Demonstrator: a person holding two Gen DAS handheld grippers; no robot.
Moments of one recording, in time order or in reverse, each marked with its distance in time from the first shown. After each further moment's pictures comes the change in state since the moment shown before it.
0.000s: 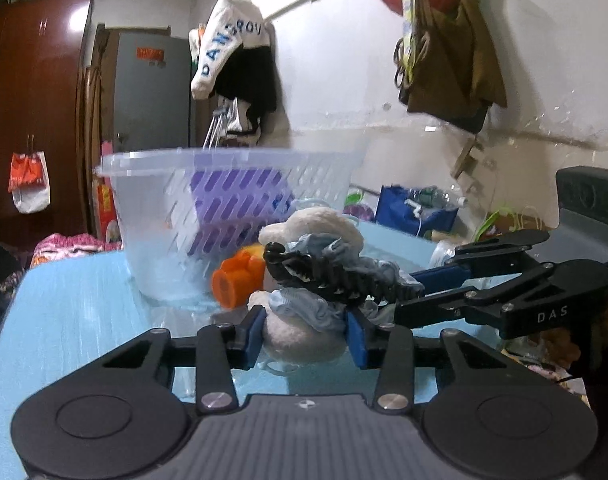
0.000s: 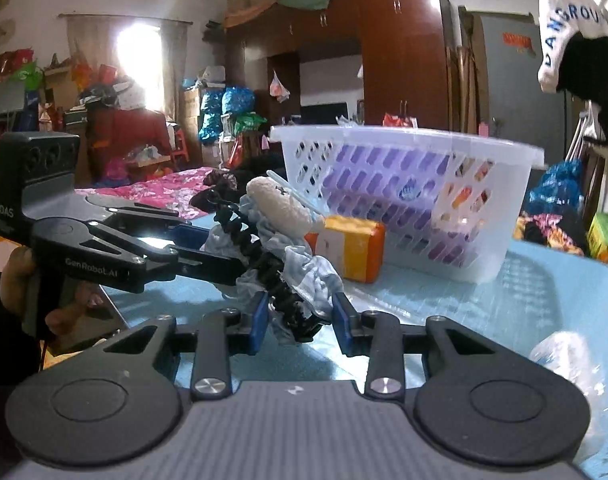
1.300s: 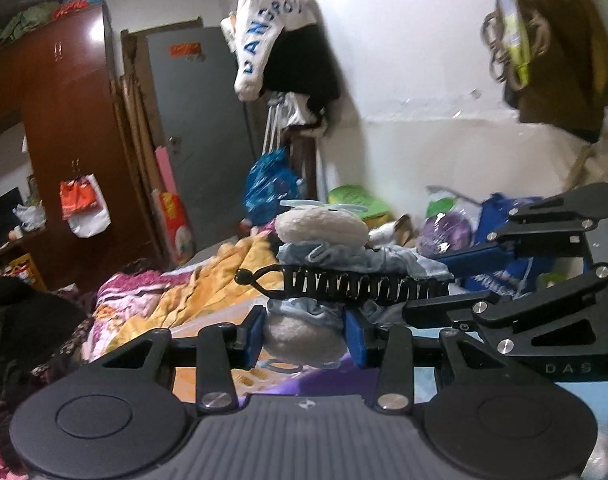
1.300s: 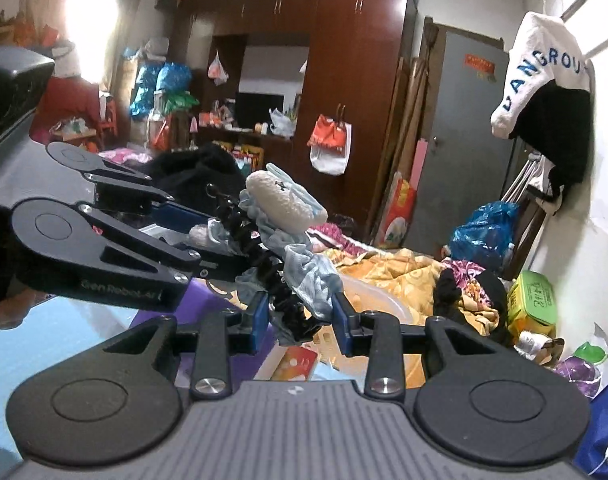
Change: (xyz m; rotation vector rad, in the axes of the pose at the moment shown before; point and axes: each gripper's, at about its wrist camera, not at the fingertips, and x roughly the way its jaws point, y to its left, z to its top) left arm 0.152 0.024 0.196 0.096 0.150 0.272; right arm 0.109 -0.114 0.169 -0.114 0.107 -0.239
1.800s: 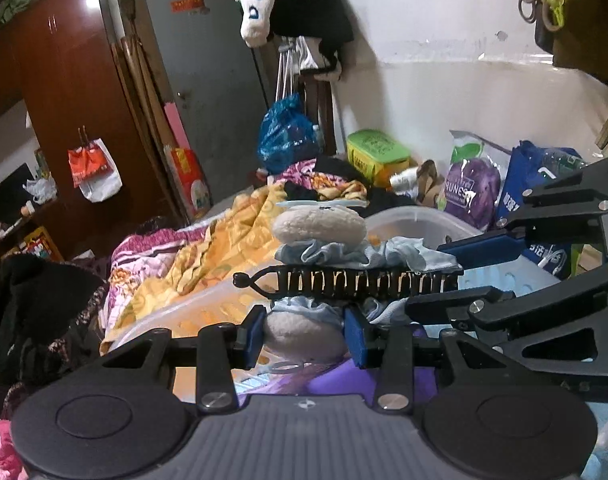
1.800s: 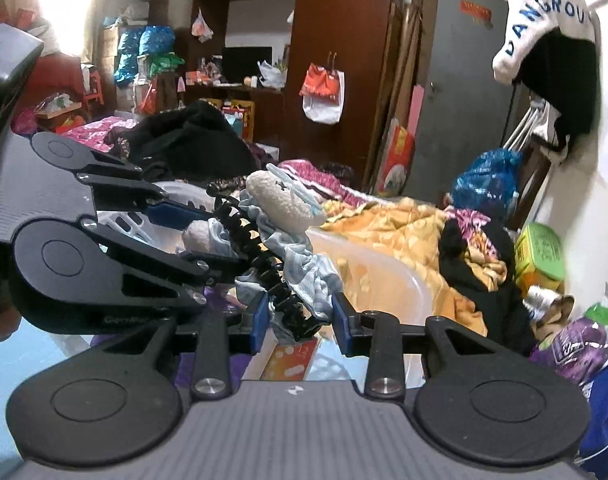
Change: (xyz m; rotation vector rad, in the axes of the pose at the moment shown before) left arm 0.044 -0.002 0.006 0.032 0.167 0.057; right arm 0.022 -0.014 -0.011 0.074 0.151 0.002
